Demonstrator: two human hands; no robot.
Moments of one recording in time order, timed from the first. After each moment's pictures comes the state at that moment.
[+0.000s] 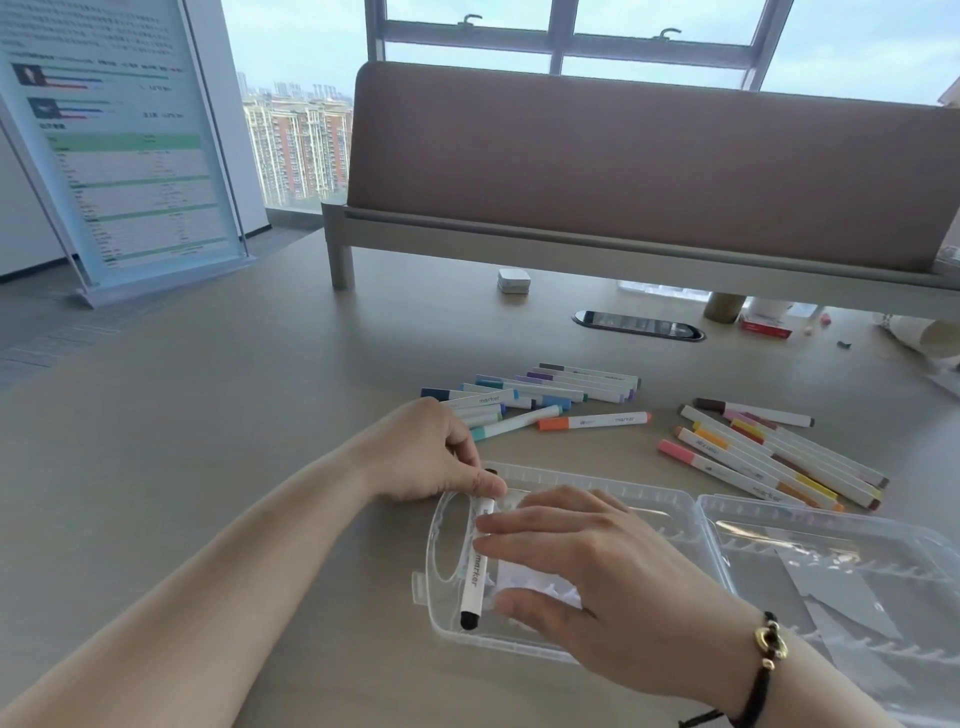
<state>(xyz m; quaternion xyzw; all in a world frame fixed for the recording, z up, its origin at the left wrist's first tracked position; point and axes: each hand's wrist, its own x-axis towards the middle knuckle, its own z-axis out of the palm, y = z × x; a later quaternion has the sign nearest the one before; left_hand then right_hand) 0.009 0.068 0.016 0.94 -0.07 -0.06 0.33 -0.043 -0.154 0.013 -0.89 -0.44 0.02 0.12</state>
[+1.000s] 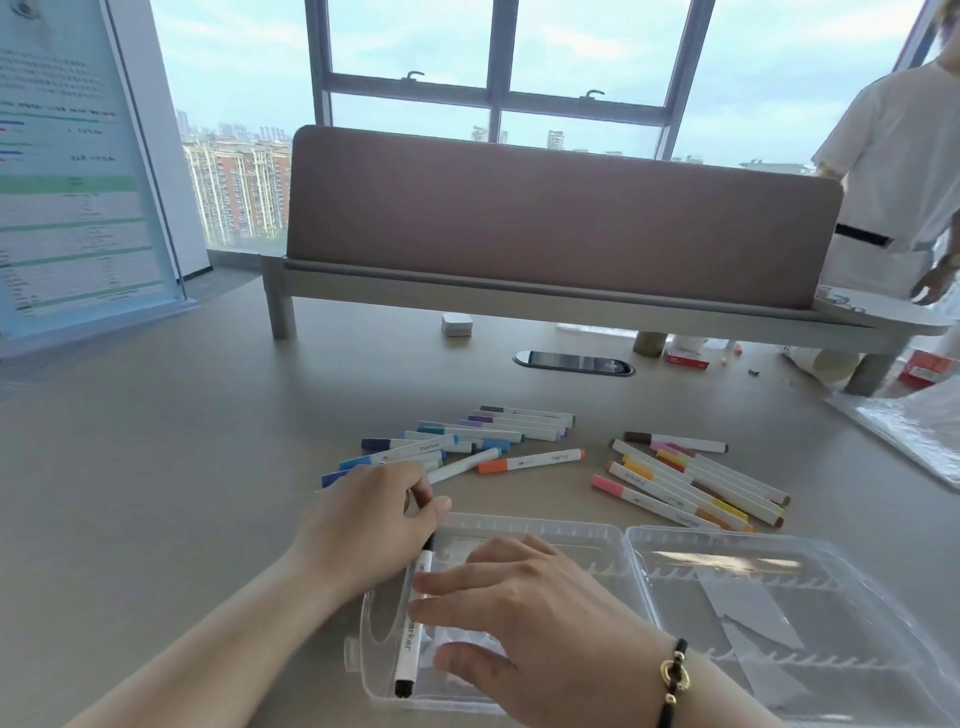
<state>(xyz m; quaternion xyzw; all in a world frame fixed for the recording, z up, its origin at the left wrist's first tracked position) 0.000 0.046 -0.007 0.96 -0.03 0.14 0.25 -0.041 -0.153 0.016 -0.88 -0.46 0.03 0.10</state>
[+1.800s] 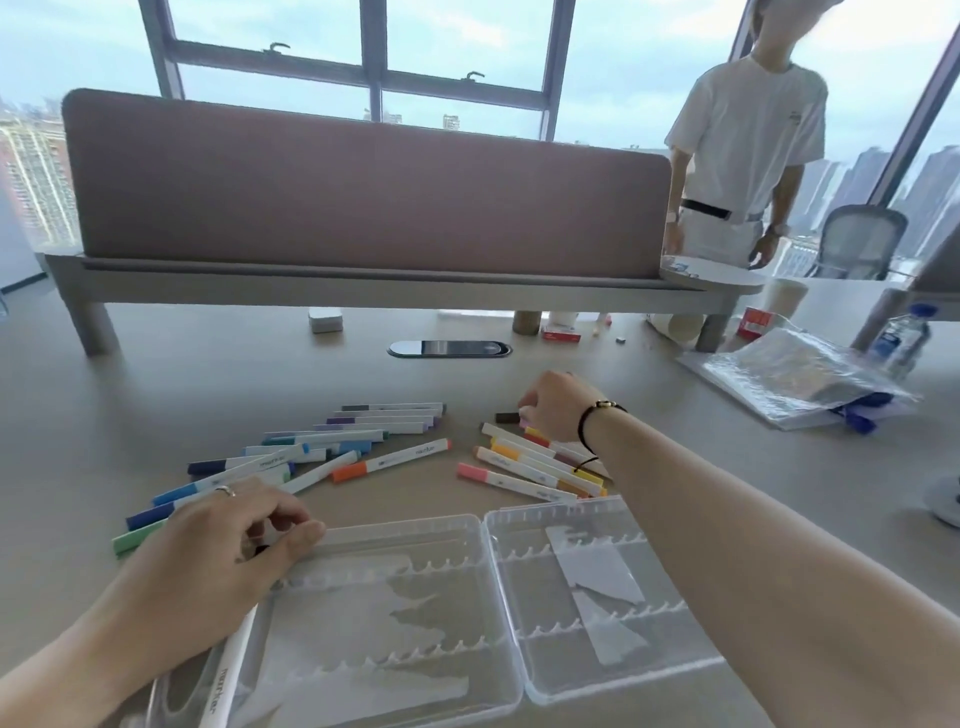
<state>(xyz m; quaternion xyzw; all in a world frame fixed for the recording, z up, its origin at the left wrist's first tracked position) -0.006 0.028 -0.005 0.93 -0.14 0.15 0.29 0.166 -0.315 0.019 -0.99 -0.02 -0.01 0.11</state>
